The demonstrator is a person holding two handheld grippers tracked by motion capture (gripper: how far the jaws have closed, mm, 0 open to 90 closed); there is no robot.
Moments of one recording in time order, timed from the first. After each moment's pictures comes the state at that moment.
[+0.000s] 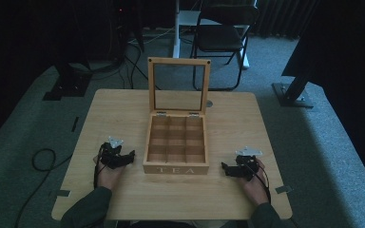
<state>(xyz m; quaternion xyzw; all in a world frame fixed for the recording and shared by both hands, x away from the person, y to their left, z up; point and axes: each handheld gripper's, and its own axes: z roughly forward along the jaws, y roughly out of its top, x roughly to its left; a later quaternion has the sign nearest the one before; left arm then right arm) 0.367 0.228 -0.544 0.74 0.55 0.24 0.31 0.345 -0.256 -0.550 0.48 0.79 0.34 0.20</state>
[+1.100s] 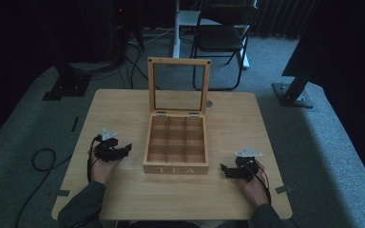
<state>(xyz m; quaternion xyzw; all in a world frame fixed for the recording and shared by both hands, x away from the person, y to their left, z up) 0.372 0.243 -0.504 0.74 0.53 0.20 0.36 0.341 -0.255 -0.550 0.46 0.79 0.34 0.19</state>
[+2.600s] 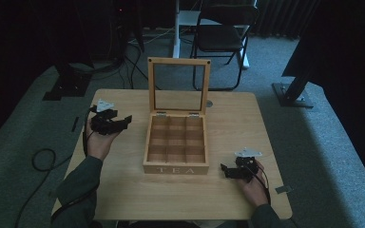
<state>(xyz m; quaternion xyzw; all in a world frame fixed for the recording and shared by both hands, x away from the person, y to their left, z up) 0.409 0.235 -0.404 0.73 0.49 0.25 0.40 0.341 -0.254 -0.550 0.46 0.79 0.34 0.20</state>
